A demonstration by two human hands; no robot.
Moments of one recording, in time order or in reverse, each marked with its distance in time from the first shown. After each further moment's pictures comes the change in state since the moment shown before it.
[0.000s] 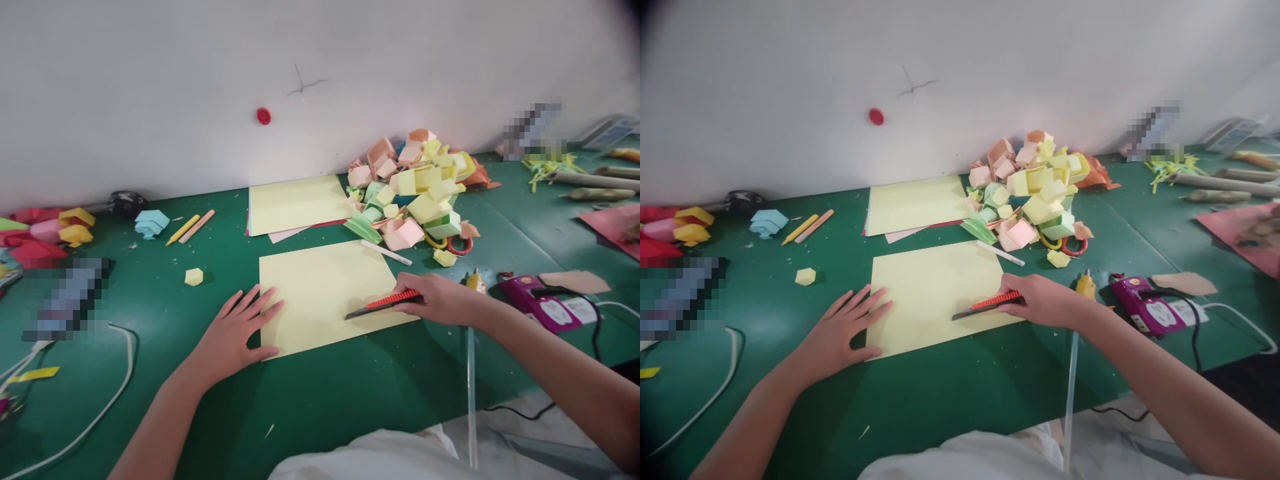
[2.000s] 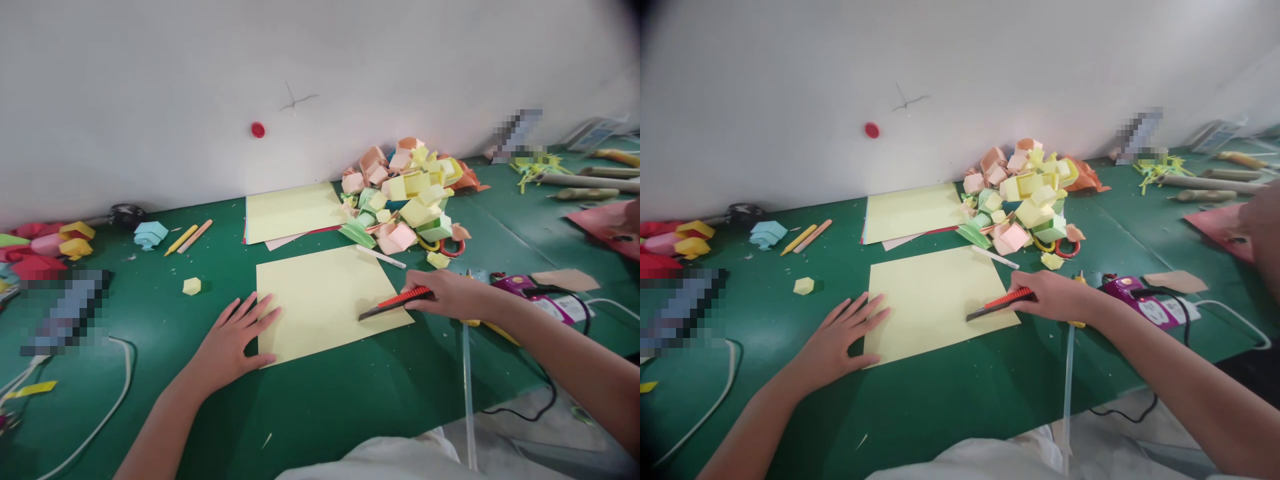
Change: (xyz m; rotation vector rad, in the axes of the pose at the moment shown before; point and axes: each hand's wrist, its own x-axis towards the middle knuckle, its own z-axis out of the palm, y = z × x) left_hand 0.001 -0.002 0.000 0.053 0.004 0.021; right_hand -0.013 0.016 -0.021 -0.047 -0.001 0.049
